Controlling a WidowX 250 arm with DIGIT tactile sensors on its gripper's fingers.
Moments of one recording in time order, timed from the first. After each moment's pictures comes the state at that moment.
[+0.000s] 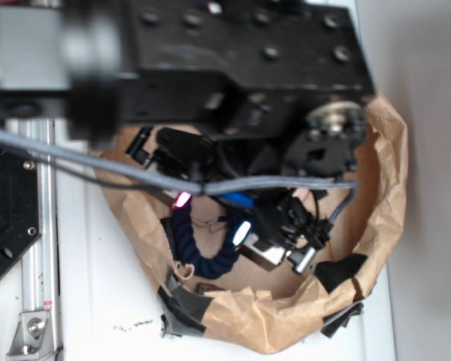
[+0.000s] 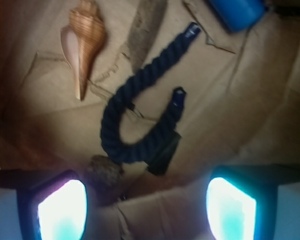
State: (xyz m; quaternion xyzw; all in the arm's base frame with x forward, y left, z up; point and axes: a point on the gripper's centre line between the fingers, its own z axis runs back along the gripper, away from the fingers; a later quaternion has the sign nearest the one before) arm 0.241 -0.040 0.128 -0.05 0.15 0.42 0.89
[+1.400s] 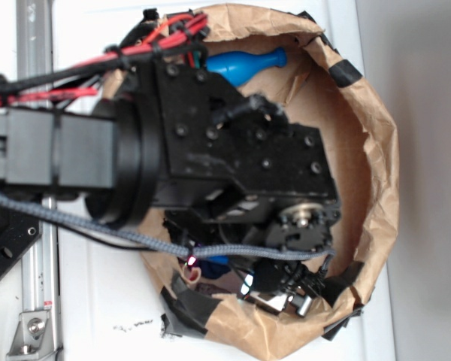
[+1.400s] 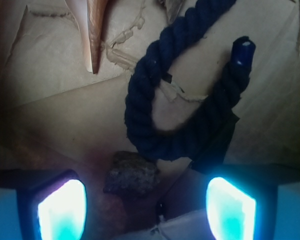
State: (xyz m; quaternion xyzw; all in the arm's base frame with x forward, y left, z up) arm 0.240 -0.081 0.085 -0.08 0.15 0.46 0.87
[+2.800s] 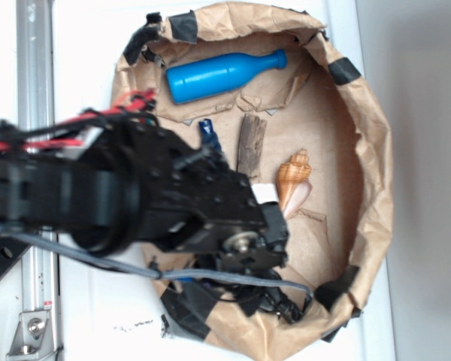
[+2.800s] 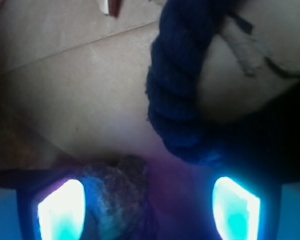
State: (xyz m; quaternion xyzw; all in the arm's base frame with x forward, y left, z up) arm 0.235 -0.120 0.032 -0.17 0.11 0.42 0.89
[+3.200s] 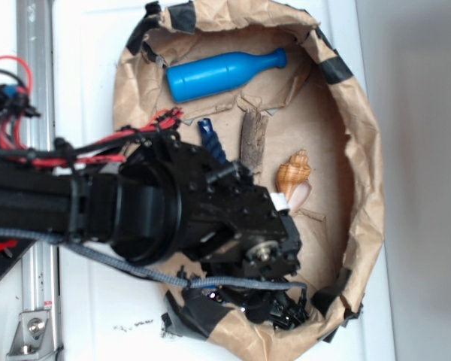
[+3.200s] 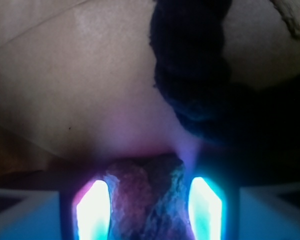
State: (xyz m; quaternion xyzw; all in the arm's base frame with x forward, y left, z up) arm 0.231 -0.125 0.019 -0.15 0.15 0.45 0.87
